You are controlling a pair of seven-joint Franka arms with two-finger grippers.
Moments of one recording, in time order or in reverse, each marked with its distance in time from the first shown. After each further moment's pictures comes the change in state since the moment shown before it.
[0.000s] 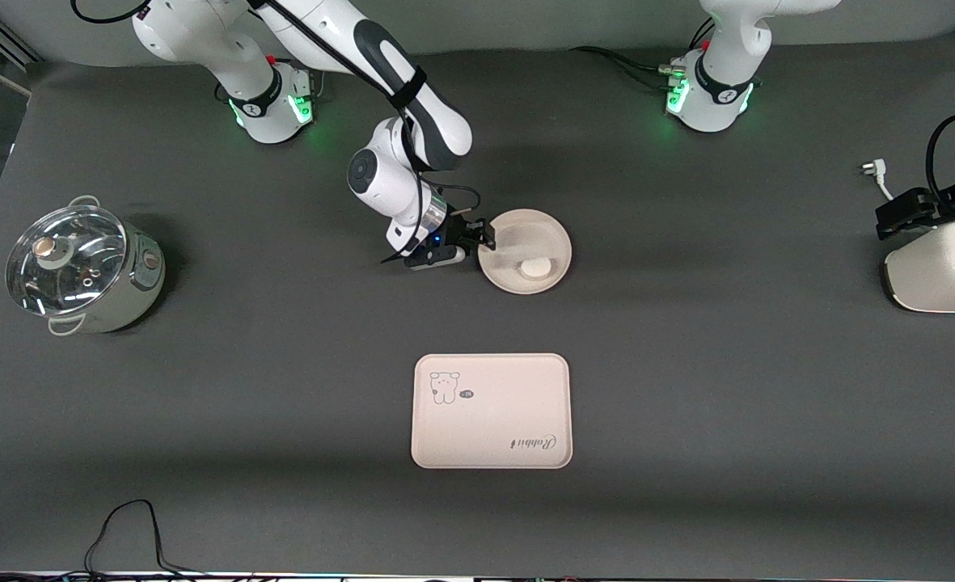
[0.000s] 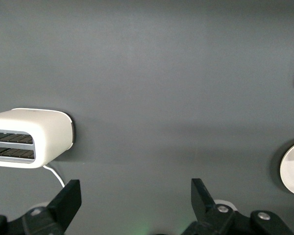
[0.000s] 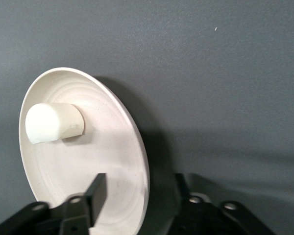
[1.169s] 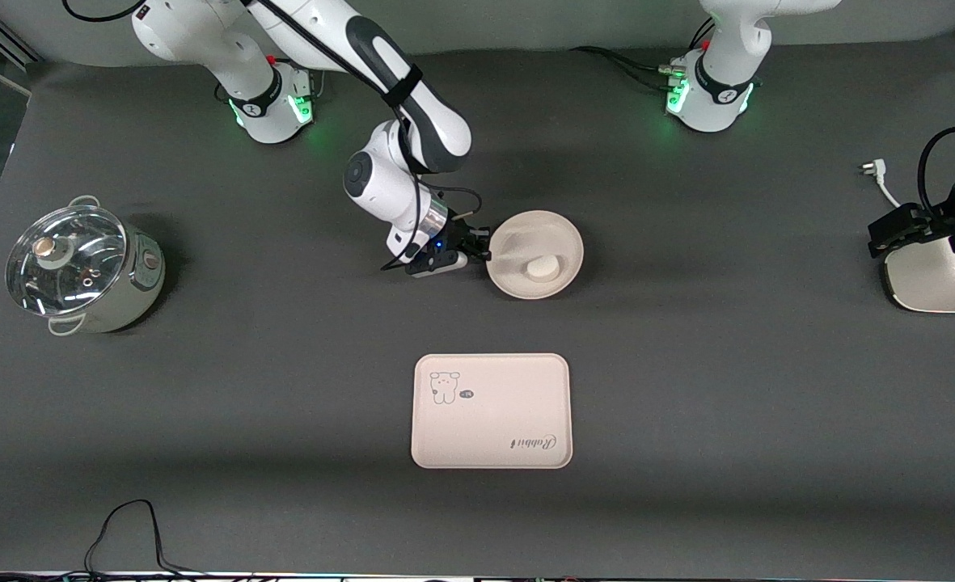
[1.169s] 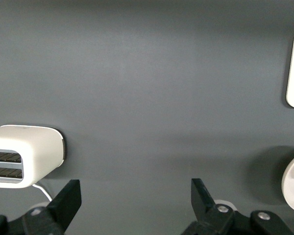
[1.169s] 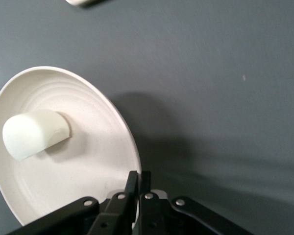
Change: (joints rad) left arm -0.001 0.005 0.002 -0.025 -0.030 0.087 0.000; right arm -0.046 -0.040 -0.012 0.049 -0.049 -0.055 -0.009
